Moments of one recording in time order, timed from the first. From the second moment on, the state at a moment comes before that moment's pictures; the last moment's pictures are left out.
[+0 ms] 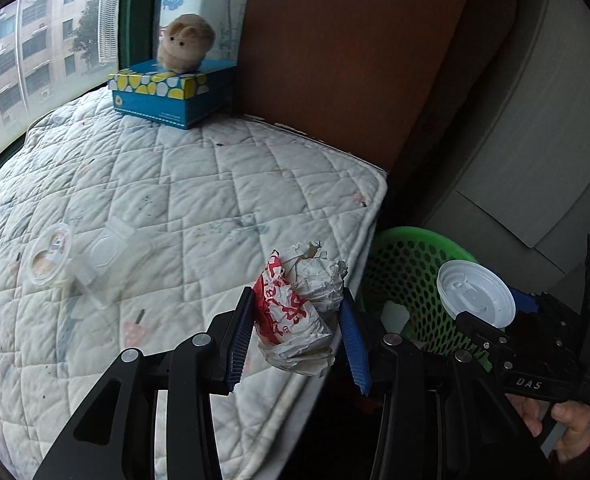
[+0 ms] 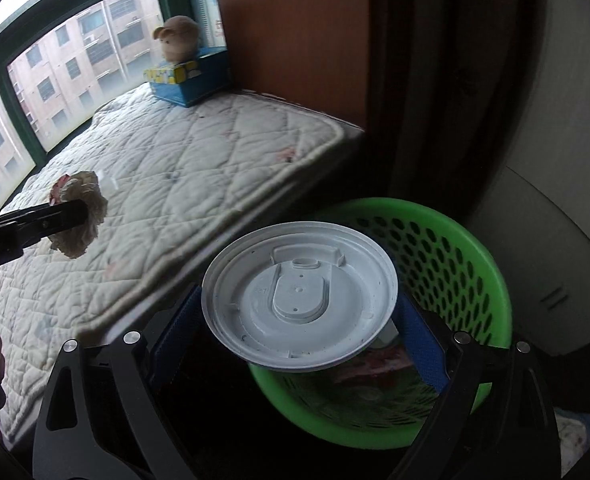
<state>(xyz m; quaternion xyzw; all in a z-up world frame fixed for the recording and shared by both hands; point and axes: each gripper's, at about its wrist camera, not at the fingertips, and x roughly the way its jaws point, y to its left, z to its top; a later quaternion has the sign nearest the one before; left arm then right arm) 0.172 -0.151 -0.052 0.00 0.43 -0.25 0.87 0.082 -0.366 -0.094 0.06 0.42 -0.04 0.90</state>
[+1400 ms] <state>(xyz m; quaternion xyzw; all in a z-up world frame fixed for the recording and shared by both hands) 0.136 -0.316 -0.095 0.08 0.47 -0.35 0.80 0.011 -0.463 -0.085 0.14 0.38 -0.11 0.91</state>
